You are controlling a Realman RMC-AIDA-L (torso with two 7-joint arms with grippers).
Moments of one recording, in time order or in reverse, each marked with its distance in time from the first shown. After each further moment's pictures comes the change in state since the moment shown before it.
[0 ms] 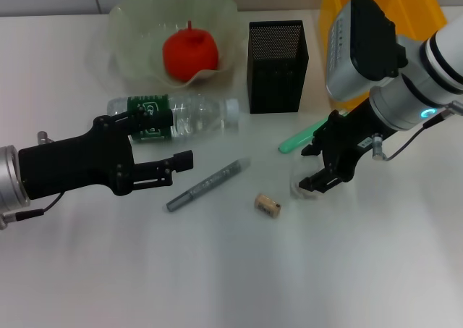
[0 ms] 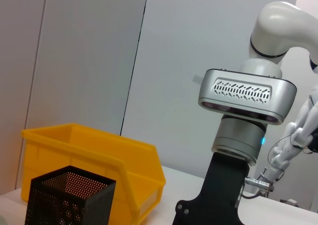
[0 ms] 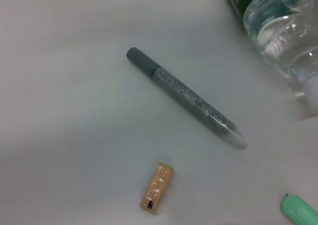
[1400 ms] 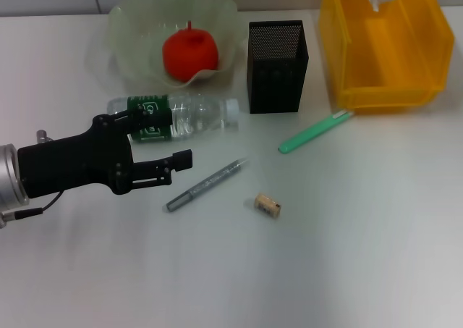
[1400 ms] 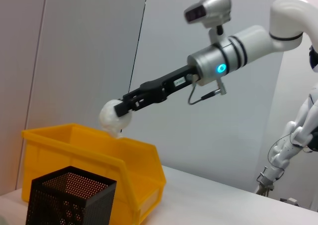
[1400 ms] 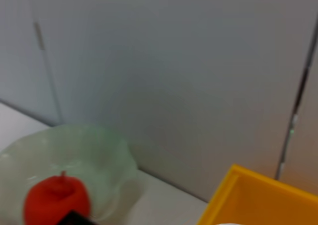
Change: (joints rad) left arm -0.003 0.003 0.000 0.000 0.001 0.000 0.000; right arm -0.017 -0.037 0.629 -0.155 0.036 0.199 0.190
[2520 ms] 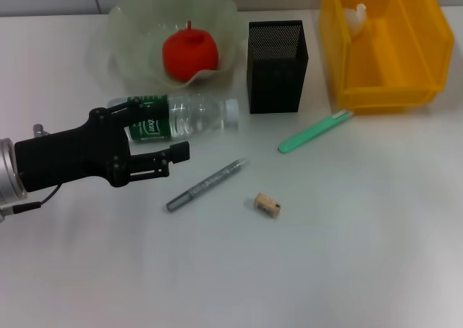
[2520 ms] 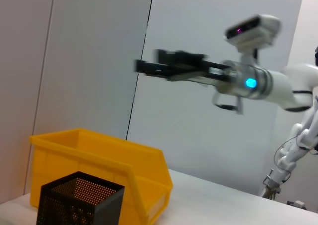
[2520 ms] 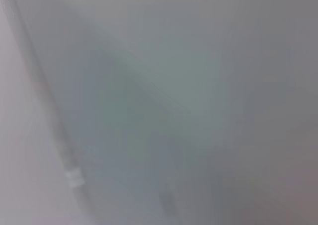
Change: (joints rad) left arm -0.006 0.002 -0.018 0.003 0.000 -0.007 -0.001; right arm -0.151 -0.140 -0.043 0.511 0.929 -0.210 -0.579
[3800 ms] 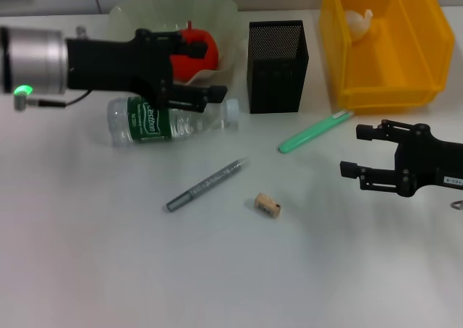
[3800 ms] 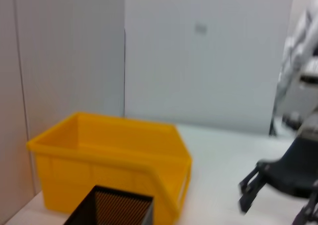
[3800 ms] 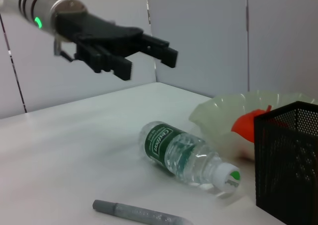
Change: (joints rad) left arm -0.236 -0.019 -0.001 0.291 0.289 -0.124 -0.286; right arm -0.207 0.107 -0.006 0.037 -0.386 -0.061 -0.414
